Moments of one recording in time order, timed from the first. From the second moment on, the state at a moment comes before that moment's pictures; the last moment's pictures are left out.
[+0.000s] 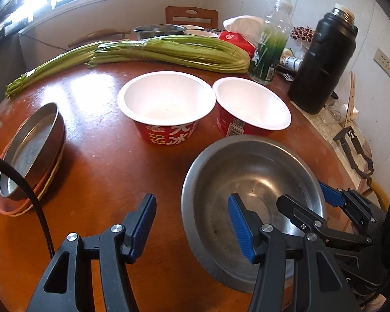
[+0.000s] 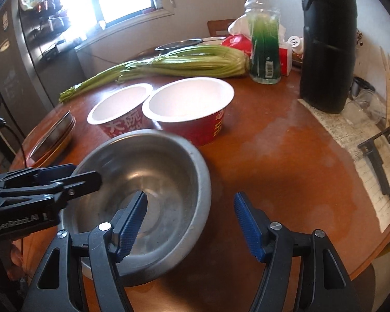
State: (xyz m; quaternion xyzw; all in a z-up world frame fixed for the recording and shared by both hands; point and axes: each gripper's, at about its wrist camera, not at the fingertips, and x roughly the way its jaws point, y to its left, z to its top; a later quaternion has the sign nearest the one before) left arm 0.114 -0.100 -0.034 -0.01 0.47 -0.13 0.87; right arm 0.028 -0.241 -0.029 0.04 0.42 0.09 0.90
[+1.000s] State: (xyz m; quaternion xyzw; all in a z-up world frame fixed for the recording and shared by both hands) left arm 0.106 -0.081 -0.019 -0.02 0.46 -0.13 0.88; right arm 0.023 -0.204 -0.007 0.02 0.40 0.14 0.91
